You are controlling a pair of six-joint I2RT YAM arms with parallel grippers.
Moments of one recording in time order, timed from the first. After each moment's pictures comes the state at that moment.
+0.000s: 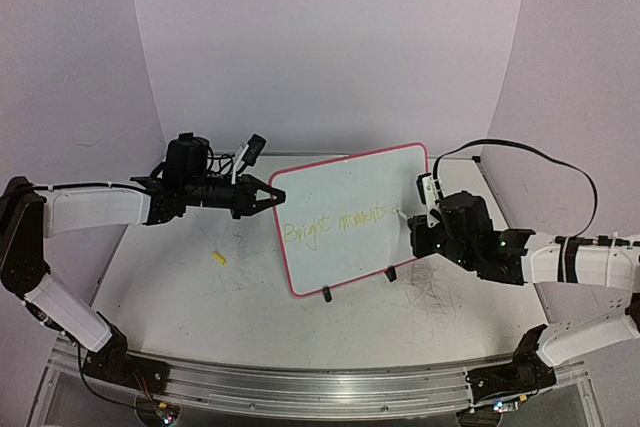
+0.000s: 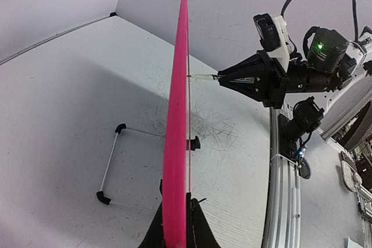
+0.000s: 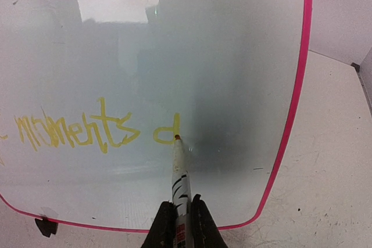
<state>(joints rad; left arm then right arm) -0.58 1.49 0.94 0.19 0.74 -0.14 0.79 1.22 0.65 0.05 0.40 0.23</state>
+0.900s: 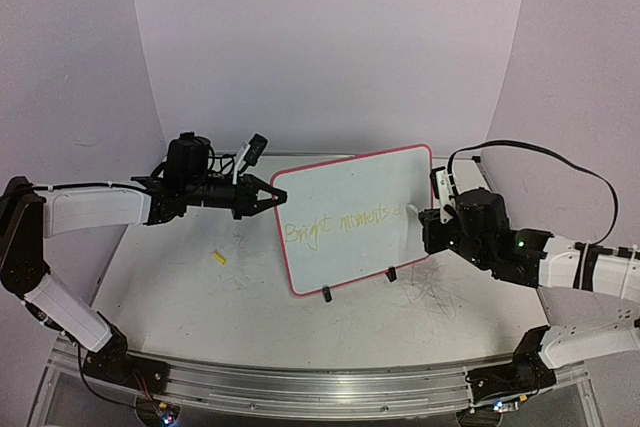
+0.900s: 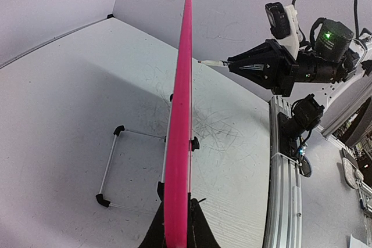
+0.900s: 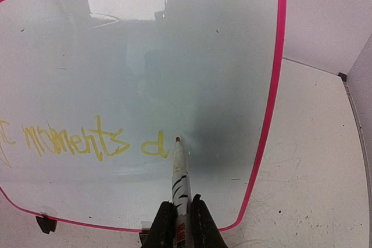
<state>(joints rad) -0.59 1.49 0.94 0.19 0.73 -0.12 0.79 1.10 0.64 -0.01 0.42 0.19</state>
